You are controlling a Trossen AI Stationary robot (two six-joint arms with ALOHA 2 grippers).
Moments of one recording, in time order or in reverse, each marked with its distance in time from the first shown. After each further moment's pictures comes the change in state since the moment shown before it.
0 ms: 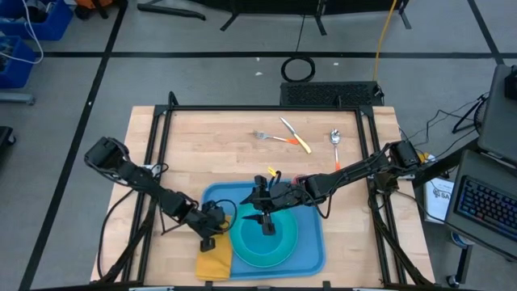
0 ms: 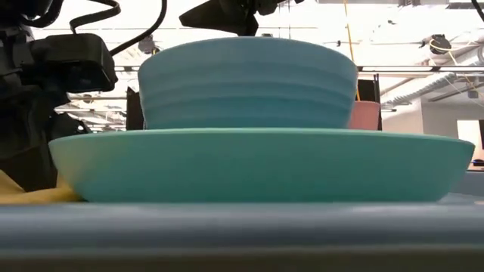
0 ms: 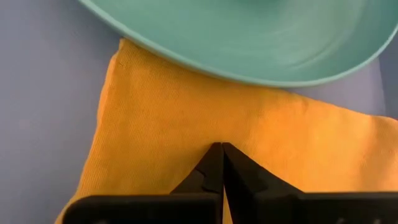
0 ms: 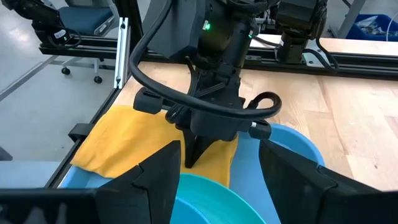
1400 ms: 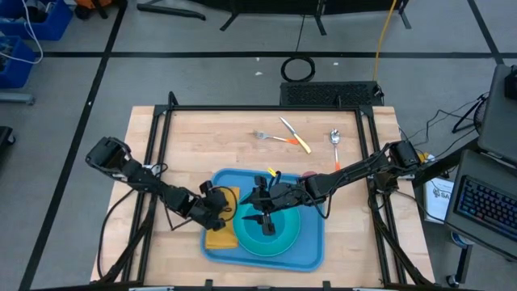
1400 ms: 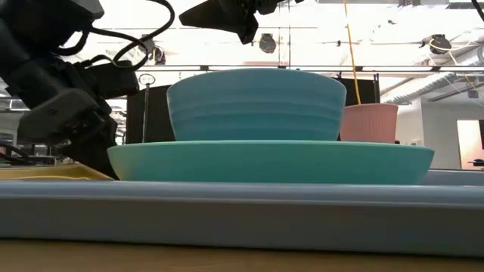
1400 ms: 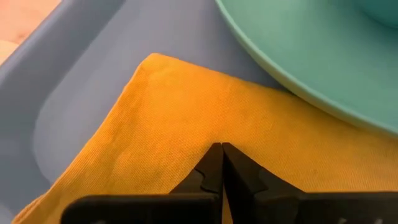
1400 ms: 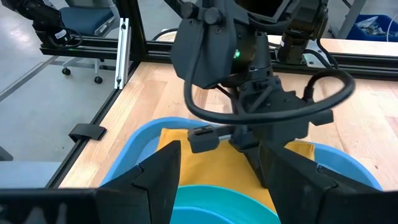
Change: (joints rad) left arm 0.078 -0.018 -0.007 -0.049 -0.441 0.025; right arm 0.001 0.000 0.000 0.002 0.000 0.000
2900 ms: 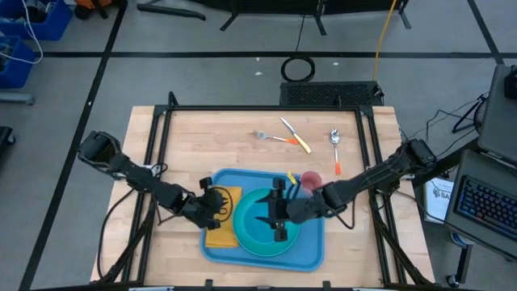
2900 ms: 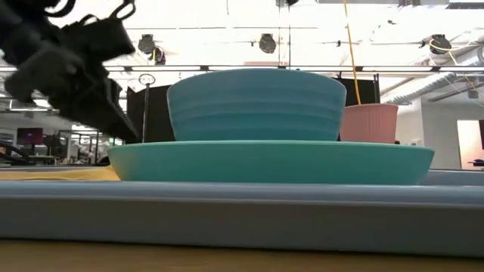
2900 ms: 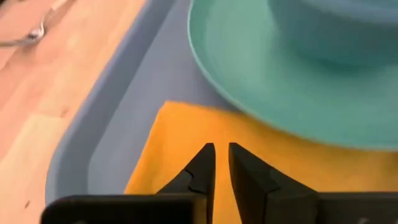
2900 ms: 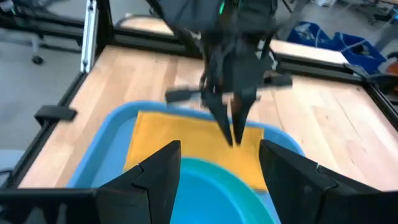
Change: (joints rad) left arm -0.032 -0.159 0.002 -0.013 -0.077 0.227; right arm 0.157 -0.136 0.000 -0.236 0.354 -0.004
